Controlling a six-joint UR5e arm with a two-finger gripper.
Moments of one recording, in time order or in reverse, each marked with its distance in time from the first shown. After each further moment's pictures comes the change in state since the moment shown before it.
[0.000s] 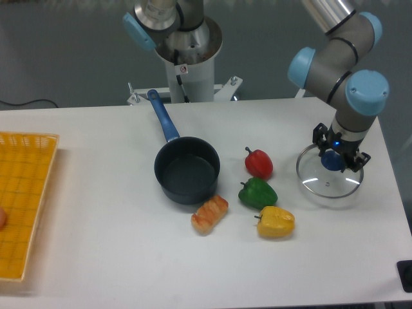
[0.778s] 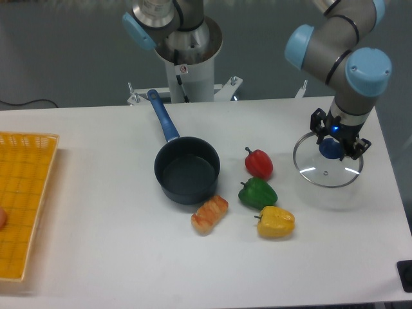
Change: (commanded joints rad) arm 0.003 0.083 0.028 -0.118 -0.002 0.000
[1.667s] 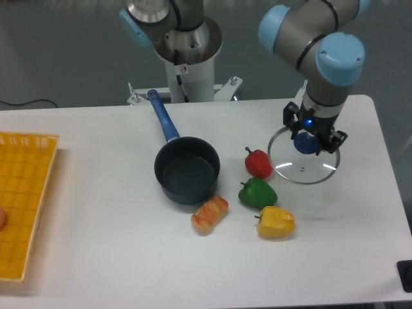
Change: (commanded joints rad) arm -0.074 0.100 0.020 -0.141 -0.014 -0.117
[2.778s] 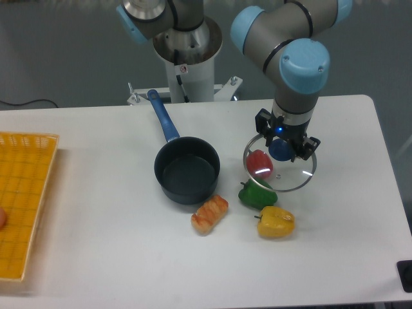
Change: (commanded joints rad) arm -0.120 0.047 0.003 -0.049 -0.002 -0.215
